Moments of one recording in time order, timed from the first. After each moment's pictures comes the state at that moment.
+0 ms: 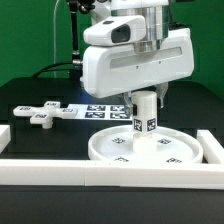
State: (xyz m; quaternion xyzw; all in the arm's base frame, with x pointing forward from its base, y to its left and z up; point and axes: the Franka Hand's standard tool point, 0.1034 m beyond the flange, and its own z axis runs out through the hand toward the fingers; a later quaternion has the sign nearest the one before) arm 0.566 0.027 0.075 -0.97 -0.23 -0.01 0.05
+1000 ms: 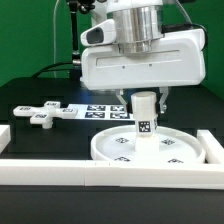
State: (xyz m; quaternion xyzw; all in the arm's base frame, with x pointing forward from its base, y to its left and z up) arm 0.565 0.028 0.073 -0.96 0.28 -0.01 0.08
